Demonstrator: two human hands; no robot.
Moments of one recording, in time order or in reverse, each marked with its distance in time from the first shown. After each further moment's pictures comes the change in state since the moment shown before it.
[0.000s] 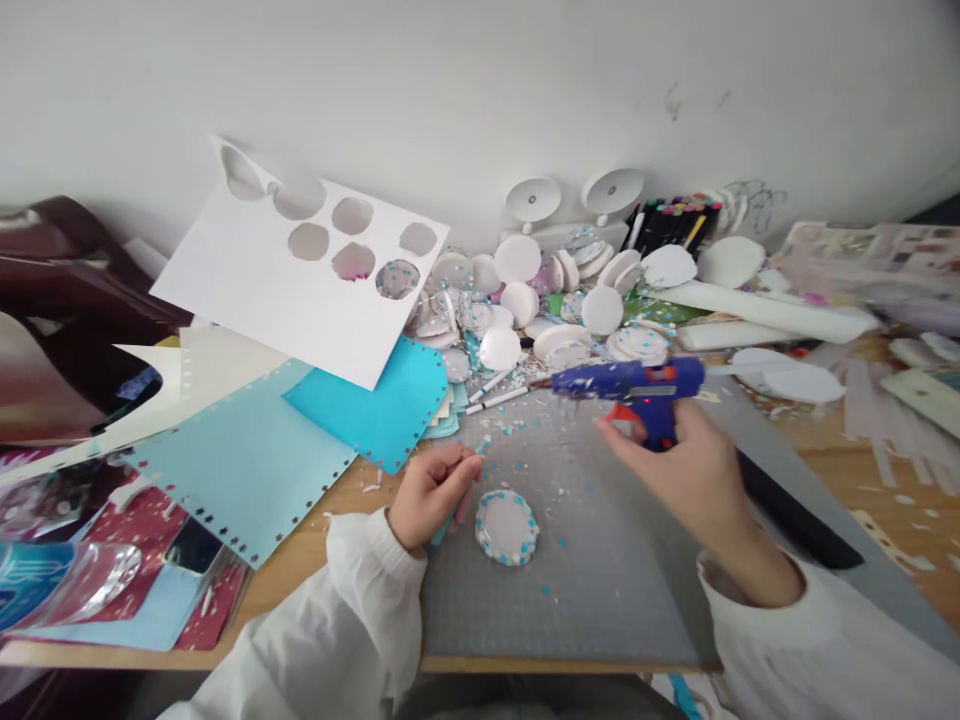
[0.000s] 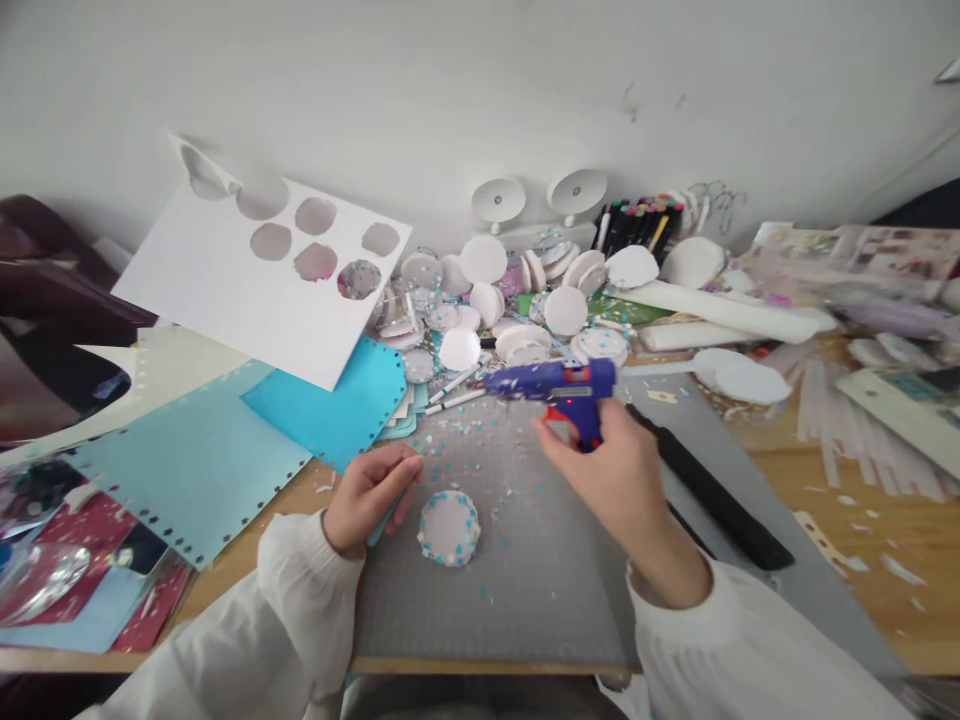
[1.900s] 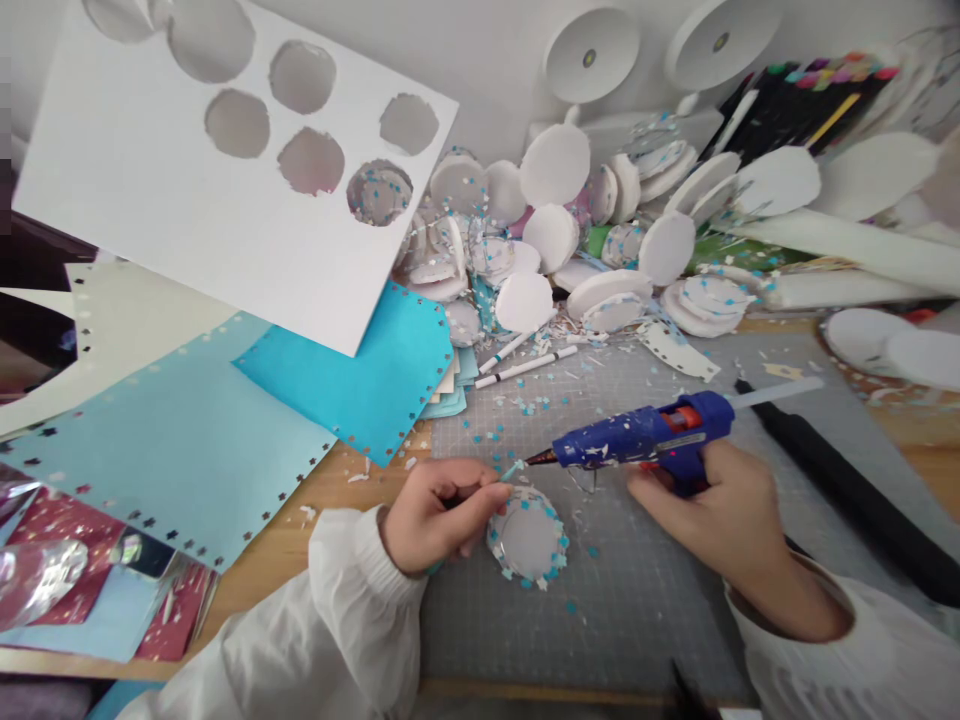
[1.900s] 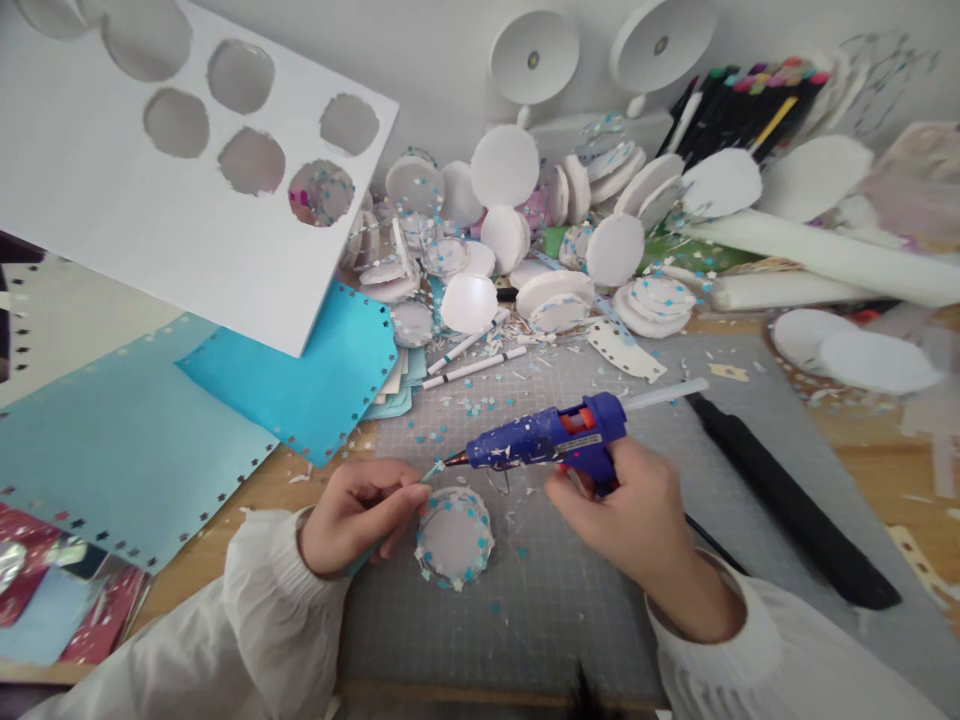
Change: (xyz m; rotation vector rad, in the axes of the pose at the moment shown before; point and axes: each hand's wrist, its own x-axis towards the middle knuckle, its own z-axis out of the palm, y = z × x) left_hand 0.001 -0.008 -0.005 -0.114 -0.201 -0.143; right_hand -0.021 0.004 0.023 -0.025 -0.147 -0.137
